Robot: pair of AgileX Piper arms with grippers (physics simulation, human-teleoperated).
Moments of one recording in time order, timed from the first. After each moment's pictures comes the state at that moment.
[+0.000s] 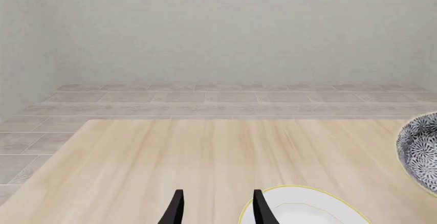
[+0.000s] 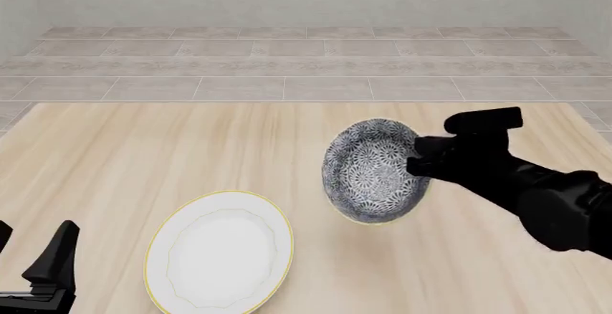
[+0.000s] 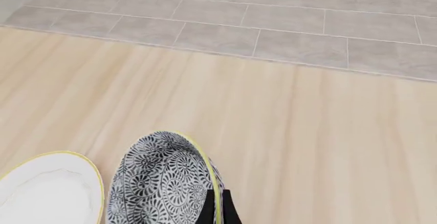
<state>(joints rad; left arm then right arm) 0.00 0.00 0.00 0.00 0.00 0.32 1.26 -0.61 -0.13 0.13</state>
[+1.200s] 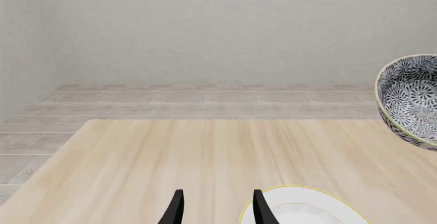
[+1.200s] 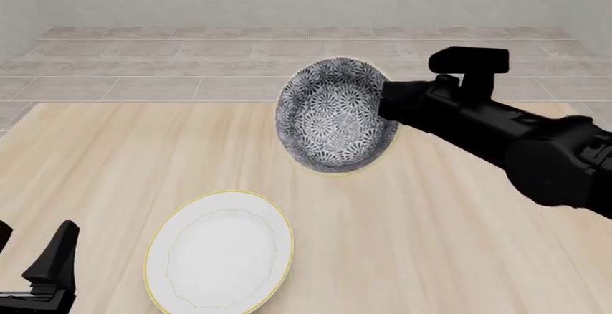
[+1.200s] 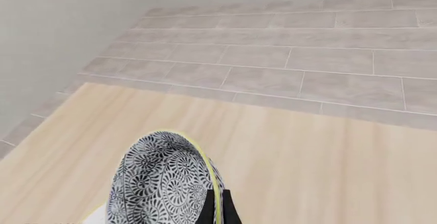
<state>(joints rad) 0.00 0.00 0.00 0.00 0.00 0.46 1.26 -0.85 -0.07 0.27</state>
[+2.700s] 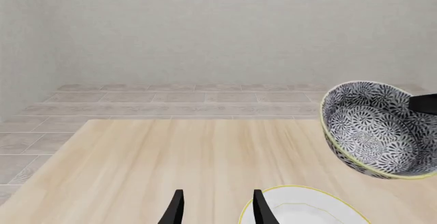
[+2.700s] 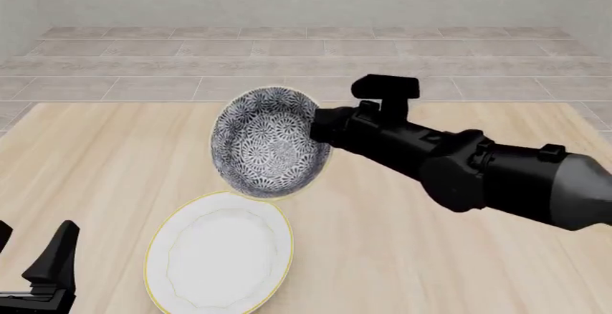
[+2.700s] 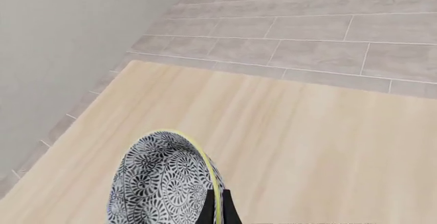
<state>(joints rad) 0.00 0.00 0.00 0.00 0.00 0.64 1.49 -0.91 -0.20 0.39</state>
